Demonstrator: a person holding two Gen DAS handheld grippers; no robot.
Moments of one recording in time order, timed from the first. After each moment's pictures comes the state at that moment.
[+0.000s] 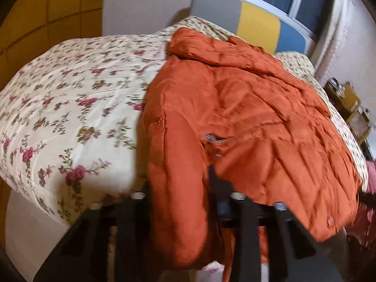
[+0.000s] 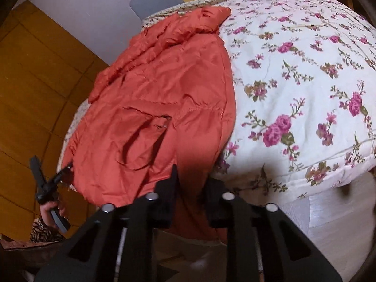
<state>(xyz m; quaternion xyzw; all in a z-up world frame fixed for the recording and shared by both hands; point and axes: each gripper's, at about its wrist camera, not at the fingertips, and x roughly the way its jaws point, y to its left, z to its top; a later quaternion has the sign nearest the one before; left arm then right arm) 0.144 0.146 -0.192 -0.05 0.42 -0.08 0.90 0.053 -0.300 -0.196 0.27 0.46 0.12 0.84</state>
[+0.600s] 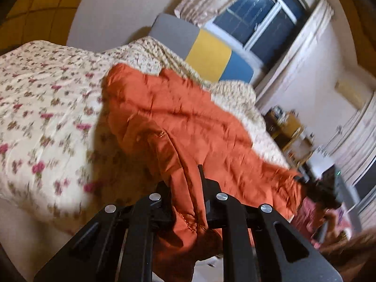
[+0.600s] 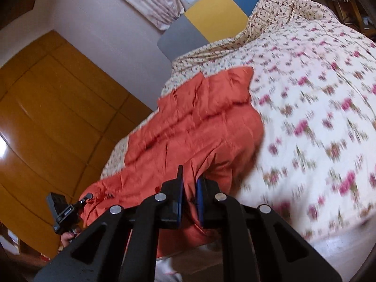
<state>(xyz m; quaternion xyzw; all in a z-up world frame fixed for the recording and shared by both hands) 0.105 0.131 -0.109 -0.20 0.34 -0.22 0.89 0.093 -0.349 -0.117 0.34 0.34 0.17 0.86</state>
